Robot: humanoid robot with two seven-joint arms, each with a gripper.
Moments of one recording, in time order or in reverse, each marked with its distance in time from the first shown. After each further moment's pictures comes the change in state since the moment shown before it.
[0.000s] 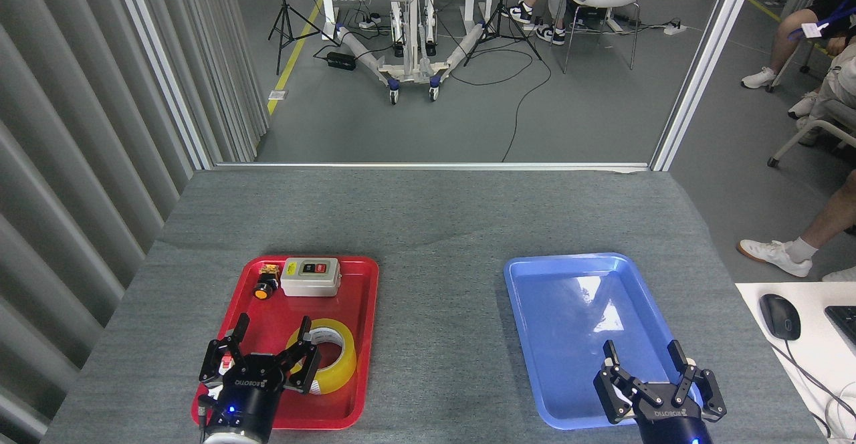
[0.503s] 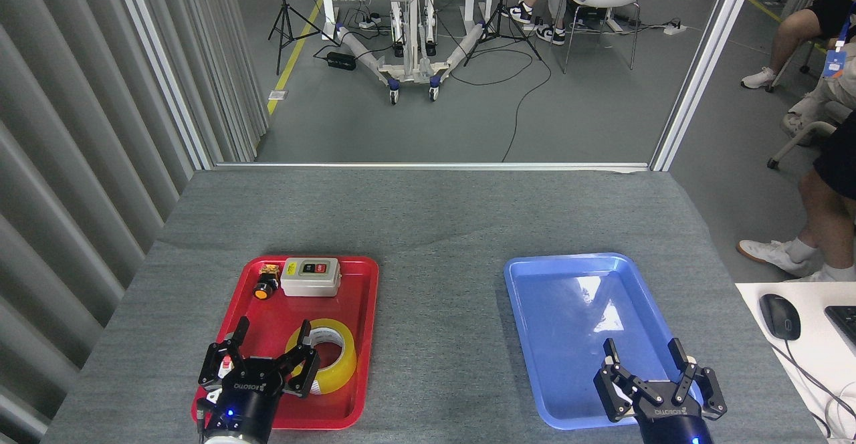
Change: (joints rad) left arm 0.009 0.005 0.001 0.000 0.003 -0.013 0.001; right arm -0.004 -0.001 0.000 0.001 0.004 0.000 -0.002
